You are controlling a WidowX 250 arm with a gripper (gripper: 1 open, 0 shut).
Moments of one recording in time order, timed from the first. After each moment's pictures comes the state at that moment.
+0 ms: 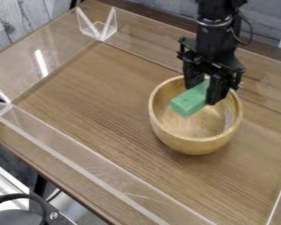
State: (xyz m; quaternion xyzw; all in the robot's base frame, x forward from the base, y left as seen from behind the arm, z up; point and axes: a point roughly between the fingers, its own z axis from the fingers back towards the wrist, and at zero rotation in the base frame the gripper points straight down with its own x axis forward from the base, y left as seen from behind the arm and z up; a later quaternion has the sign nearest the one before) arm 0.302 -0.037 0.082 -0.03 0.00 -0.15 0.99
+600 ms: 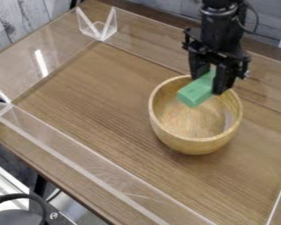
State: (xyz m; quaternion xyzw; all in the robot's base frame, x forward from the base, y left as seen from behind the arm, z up) arm 0.313 -0.039 0.092 -0.04 -0.02 -0.15 0.99
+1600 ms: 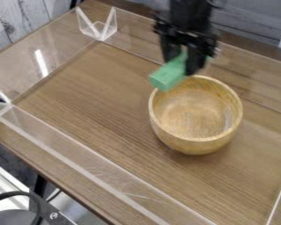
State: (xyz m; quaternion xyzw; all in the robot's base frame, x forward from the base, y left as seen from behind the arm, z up) arm 0.297 0.019 0.121 -0.04 -0.05 -0.08 0.99
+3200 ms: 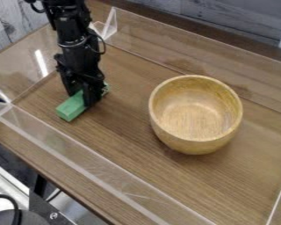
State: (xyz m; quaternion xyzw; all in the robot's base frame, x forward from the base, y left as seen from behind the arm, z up) arm 0.240 0.144 0.026 -0.01 0.00 -0.02 1.00
